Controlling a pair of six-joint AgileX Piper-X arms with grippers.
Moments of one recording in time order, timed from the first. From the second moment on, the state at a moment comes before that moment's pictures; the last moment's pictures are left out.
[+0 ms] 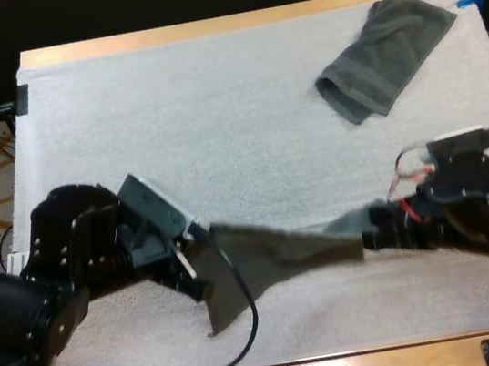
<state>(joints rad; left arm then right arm) -0.44 0.91 -1.31 1.35 0.40 -1.62 0.85 0.94 -1.24 1.22 0.01 -1.21</state>
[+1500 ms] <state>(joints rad) -0.25 1.56 -0.91 0.28 0.27 -1.56 0.43 1.74 -1.09 0.39 -0.06 -1.27</state>
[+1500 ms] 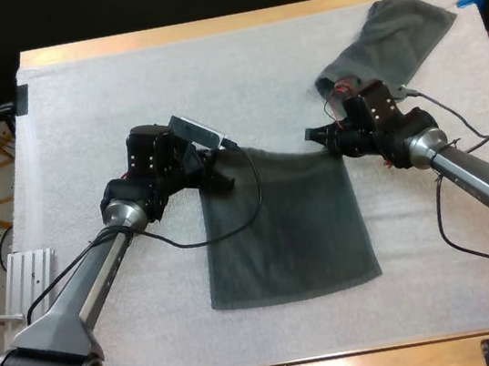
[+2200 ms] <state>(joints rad) -0.25 1.26 -1.11 0.62 0.21 -1.54 0.43 1.45 -1.22 0.52 -0.06 -1.44</state>
